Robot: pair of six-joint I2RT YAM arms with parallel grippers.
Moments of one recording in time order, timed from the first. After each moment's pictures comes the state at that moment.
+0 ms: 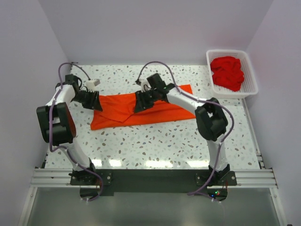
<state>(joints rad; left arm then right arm) 0.23 1.83 1.35 -0.87 0.62 0.47 0.61 2.05 1.62 -0.46 -0.57 0.26</state>
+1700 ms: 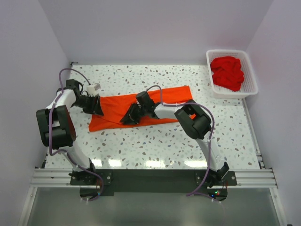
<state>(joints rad) 0.23 1.77 1.21 -0.82 0.61 0.40 0.79 2.29 1.50 0.04 -0.51 1.33</state>
